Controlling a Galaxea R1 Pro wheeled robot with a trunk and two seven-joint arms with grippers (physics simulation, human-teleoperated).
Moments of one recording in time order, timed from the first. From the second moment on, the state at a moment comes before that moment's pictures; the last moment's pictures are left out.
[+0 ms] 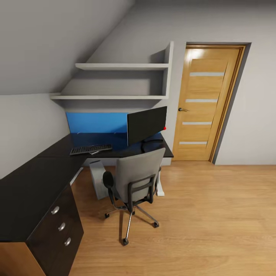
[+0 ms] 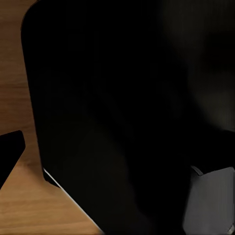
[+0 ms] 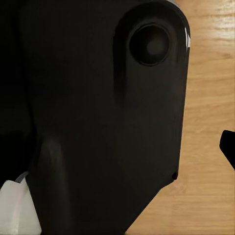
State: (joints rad) left arm 0.01 -0.06 0.00 -0.02 -0.01 0.00 -0.01; right arm 0.00 0.03 -0.01 -0.01 -0.01 -0.02 0.00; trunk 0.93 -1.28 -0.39
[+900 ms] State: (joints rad) left arm 0.01 -0.06 0.00 -0.03 0.00 0.00 -0.01; right arm 0.00 0.03 0.00 -0.01 0.00 -0.18 0.00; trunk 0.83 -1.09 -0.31
